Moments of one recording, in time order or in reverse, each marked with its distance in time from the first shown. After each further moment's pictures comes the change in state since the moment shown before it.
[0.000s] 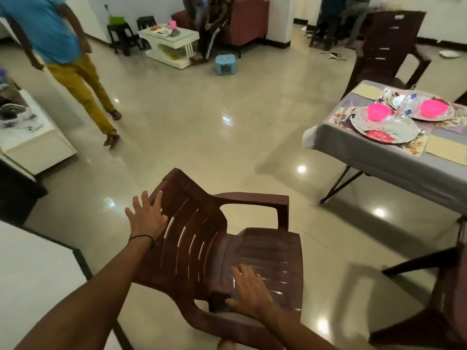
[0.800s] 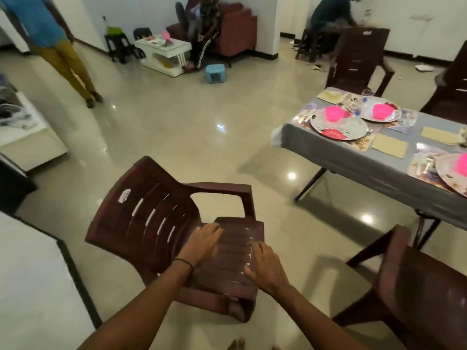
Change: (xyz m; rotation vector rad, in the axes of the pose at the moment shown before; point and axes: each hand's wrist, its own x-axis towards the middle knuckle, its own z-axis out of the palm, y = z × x) left_hand -0.214 0.228 0.026 -0.024 -0.059 0.776; right_hand -0.153 0.153 -0.032 0.095 0.331 0.113
